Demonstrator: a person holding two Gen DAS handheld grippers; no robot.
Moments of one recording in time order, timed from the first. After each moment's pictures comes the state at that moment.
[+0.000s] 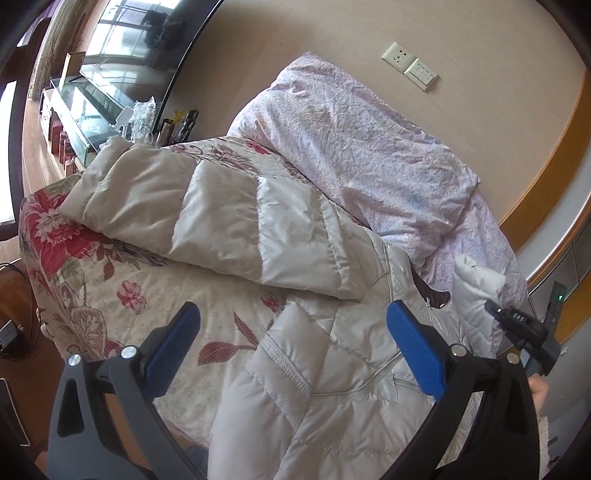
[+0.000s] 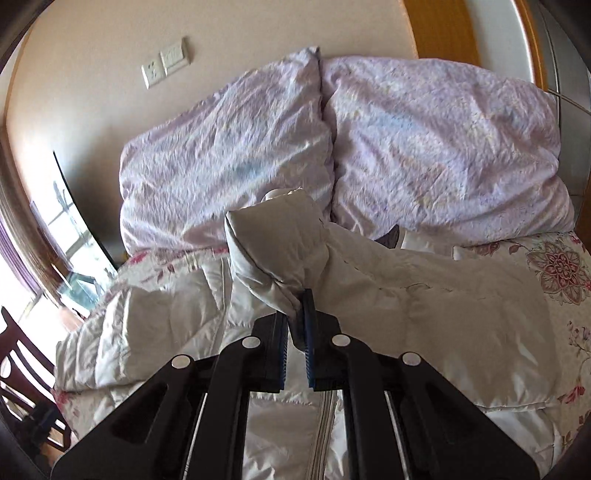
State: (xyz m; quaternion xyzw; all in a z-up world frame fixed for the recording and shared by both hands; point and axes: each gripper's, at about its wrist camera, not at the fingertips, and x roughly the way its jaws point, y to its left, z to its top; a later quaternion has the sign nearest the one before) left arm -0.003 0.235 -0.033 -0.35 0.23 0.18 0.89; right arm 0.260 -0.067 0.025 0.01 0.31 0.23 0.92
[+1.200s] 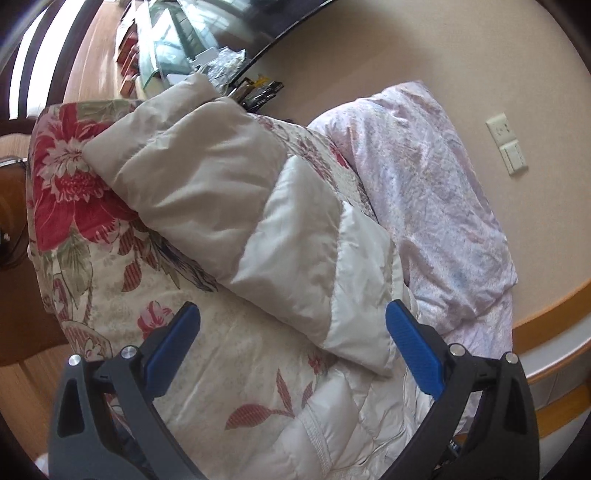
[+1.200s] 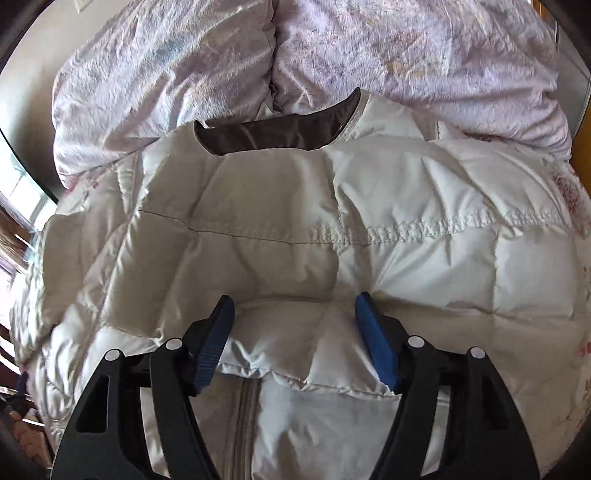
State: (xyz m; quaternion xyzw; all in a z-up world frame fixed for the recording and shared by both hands) left arm 0.004 0.323 -0.081 -0.54 0.20 0.25 0.78; right arm 0.305 -0.097 -0.045 0.02 0.48 0.17 0.86
